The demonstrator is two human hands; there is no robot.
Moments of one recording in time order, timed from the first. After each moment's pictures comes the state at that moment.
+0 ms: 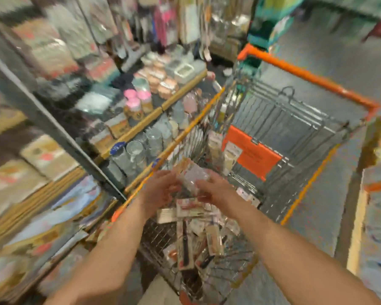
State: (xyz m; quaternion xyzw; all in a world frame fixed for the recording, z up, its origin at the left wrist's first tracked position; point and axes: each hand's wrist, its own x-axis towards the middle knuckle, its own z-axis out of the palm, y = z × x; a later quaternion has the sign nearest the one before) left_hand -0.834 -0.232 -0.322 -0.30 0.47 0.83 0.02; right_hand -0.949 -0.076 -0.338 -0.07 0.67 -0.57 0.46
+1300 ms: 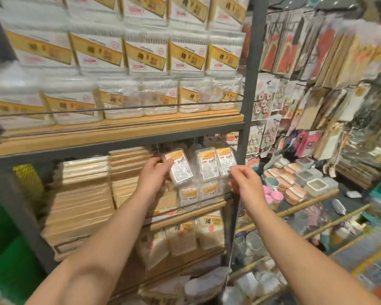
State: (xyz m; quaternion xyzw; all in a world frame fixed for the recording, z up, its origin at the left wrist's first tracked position) left_hand -0.563 -0.603 -0.135 -0.46 0.54 0.57 -0.42; right_hand -0.768 -0.491 -0.143 -0.36 0.65 -0.62 0.27
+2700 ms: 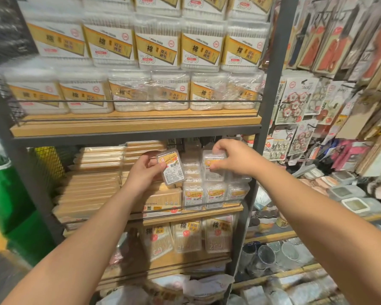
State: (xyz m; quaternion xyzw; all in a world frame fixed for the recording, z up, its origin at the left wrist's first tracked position) left_hand -0.537 -0.603 -0.139 -0.51 0.55 0.49 -0.44; right_hand -0.789 -0.573 -0.071 -0.73 0.66 -0.15 0.13
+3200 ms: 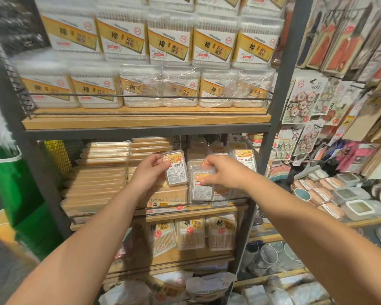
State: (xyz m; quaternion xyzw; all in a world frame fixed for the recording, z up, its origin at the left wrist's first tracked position) left_hand -0.528 -0.609 -0.148 -0.50 0.57 0.51 -0.41; right_hand -0.751 -0.567 -0.103 -0.75 0.63 -0.11 0.19
